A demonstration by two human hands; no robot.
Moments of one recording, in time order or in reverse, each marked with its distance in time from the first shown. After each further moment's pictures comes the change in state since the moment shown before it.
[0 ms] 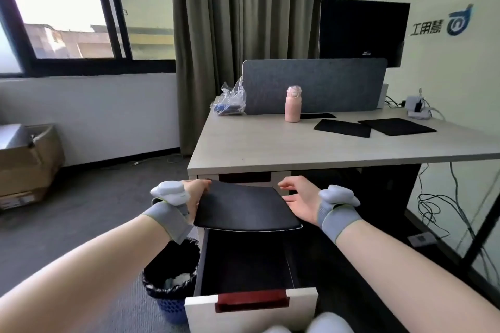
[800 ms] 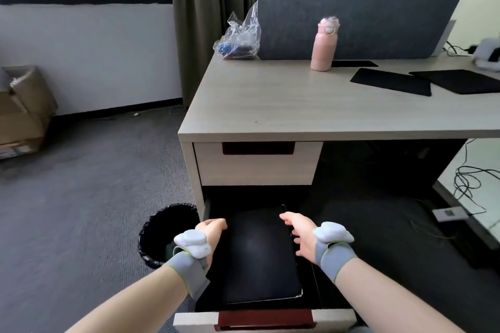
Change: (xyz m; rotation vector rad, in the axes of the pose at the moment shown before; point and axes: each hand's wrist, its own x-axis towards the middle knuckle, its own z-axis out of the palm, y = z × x) left_hand 0.126 -0.164 0.025 0.089 0.190 -0.301; right_hand 0.158 0.134 -0.021 -0.335 0.166 0.382
